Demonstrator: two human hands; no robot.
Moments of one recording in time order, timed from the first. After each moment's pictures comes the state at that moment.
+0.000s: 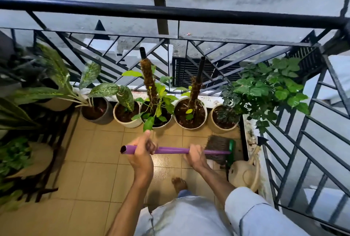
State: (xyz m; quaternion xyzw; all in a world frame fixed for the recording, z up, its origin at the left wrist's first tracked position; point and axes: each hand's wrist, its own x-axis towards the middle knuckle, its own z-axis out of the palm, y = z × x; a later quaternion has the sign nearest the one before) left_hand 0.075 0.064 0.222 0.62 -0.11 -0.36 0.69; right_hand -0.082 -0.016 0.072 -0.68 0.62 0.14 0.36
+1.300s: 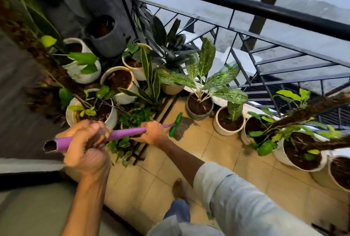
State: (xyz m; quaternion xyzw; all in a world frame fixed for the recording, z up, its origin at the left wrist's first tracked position) left_hand 0.694 0.408 0.347 0.53 -0.21 -0.04 0.82; right_hand 0.681 0.283 0.143 -0.86 0.23 0.11 0.44
